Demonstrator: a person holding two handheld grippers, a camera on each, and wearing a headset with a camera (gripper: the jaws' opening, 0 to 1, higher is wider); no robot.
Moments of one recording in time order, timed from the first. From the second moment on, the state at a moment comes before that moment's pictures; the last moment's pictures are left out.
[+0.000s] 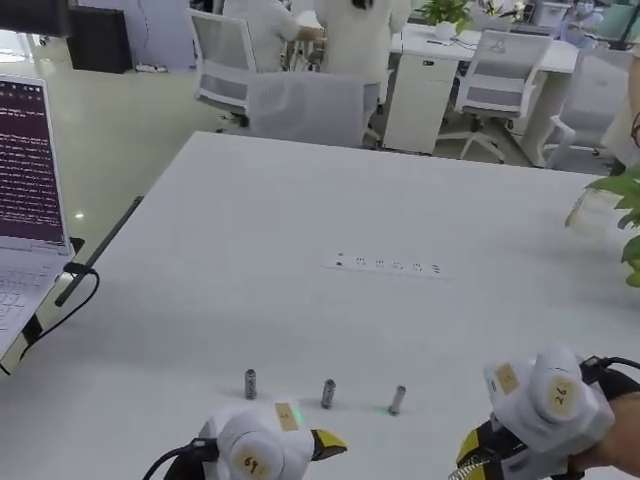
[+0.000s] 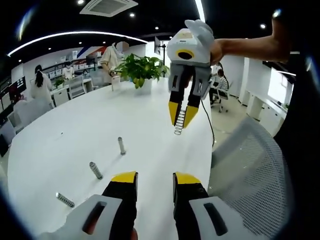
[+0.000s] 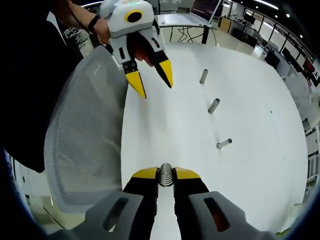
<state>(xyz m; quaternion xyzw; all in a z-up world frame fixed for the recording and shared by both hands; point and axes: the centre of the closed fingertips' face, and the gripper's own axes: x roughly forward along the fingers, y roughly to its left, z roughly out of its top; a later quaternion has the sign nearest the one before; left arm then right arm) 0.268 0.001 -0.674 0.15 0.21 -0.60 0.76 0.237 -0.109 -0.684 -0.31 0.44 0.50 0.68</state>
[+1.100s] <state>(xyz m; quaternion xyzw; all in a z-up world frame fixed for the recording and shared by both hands) 0.307 0.082 -0.676 0.12 0.24 -0.51 0.82 0.278 -0.119 -0.694 -0.30 0.45 0.49 0.69</state>
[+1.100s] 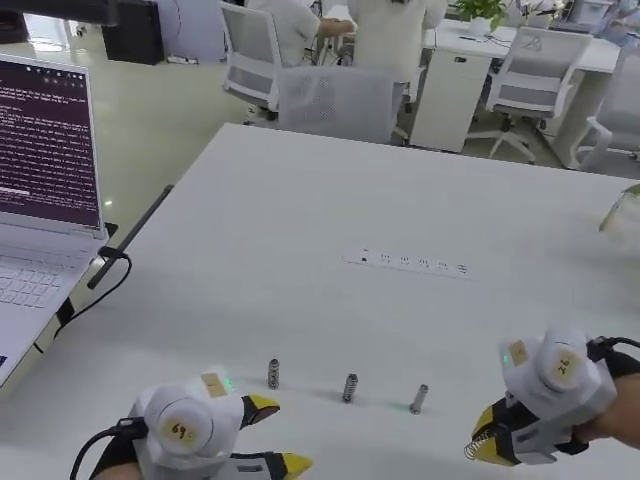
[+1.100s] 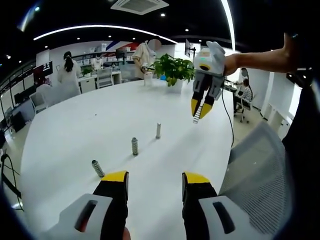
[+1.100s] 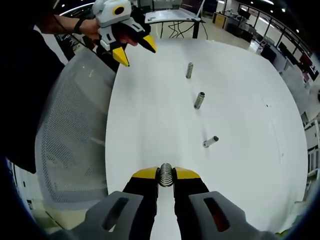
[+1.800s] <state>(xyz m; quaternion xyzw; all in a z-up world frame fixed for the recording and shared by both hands) 0.318 0.130 -0.685 0.10 0.26 -0.46 0.85 0.323 -0.116 -0.701 -0.30 0.45 0.47 0.70</state>
